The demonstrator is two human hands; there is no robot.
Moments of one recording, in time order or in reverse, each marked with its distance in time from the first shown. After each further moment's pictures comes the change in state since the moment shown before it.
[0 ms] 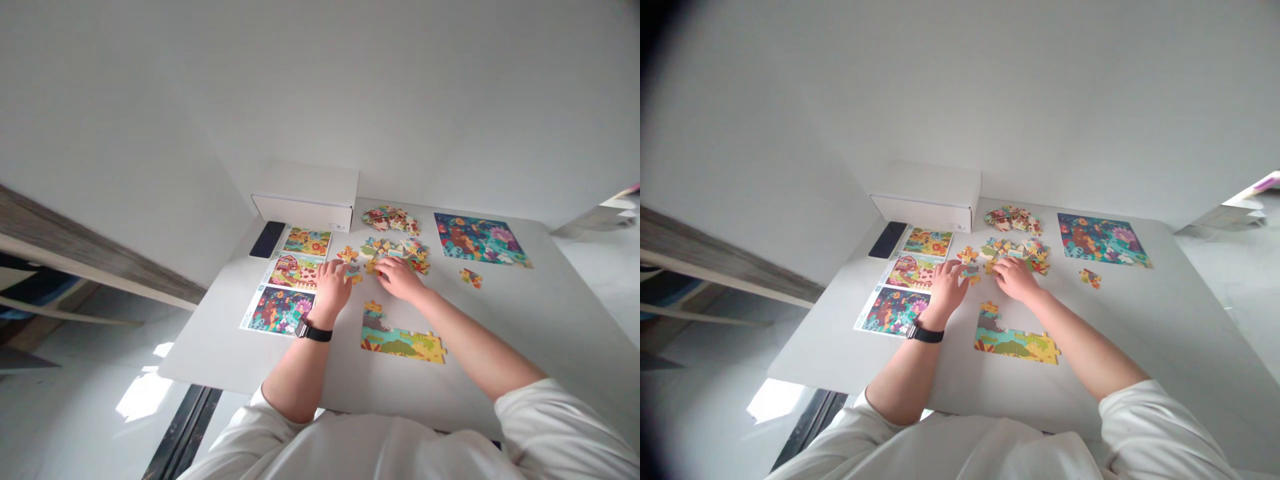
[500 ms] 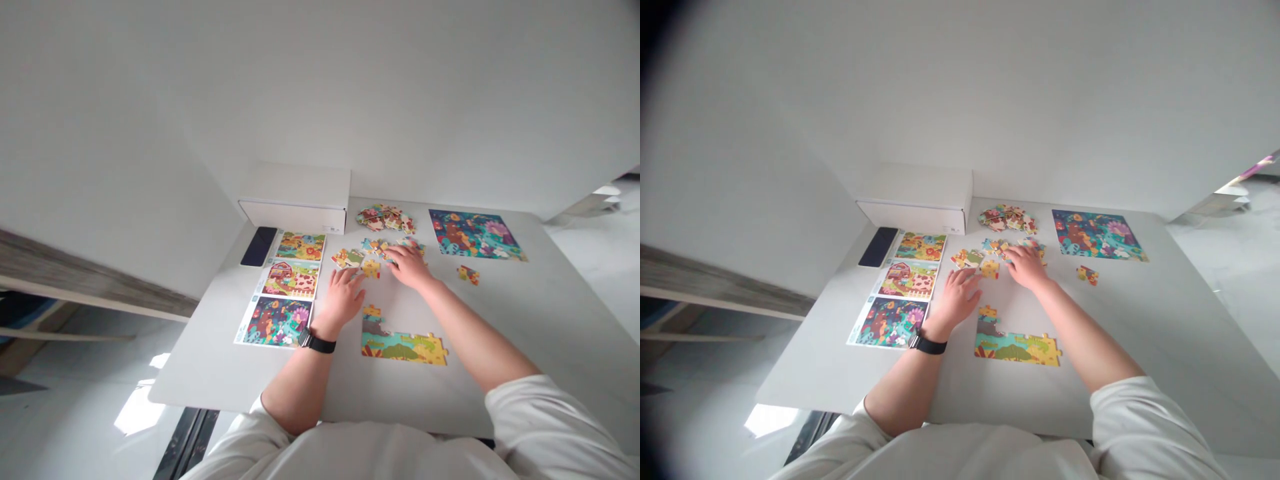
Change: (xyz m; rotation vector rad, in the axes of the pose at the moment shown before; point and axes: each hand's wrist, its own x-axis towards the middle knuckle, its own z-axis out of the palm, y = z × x) left_hand -0.004 0.009 0.019 -0.089 -0.180 0.188; right_hand 0.002 0.048 0.002 -0.020 0.141 0.159
